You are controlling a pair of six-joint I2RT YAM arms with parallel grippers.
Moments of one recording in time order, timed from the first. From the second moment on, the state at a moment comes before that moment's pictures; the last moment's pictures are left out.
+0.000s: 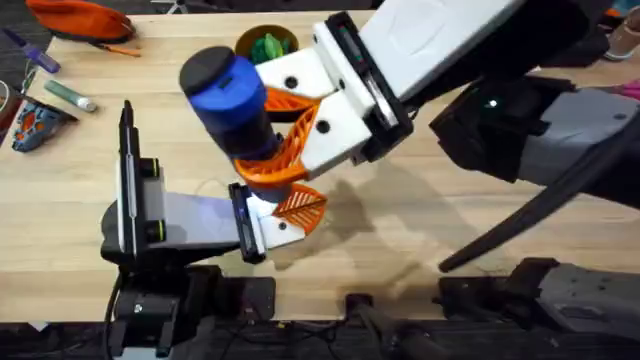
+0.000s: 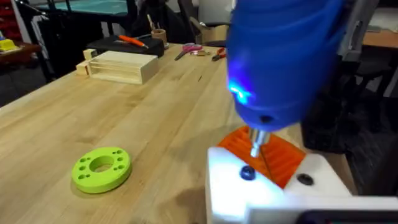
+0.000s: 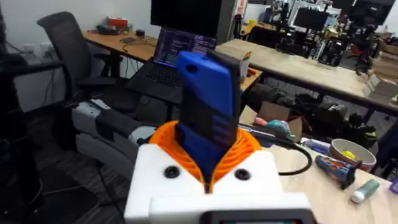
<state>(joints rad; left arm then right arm) 0.00 0.01 0.01 -0.15 1.26 0.12 0.74 1.39 0.90 0.86 -1.28 0.13</state>
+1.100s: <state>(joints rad) 0.00 0.01 0.01 -0.15 1.27 0.12 0.76 1.40 0.90 0.86 -1.25 0.12</state>
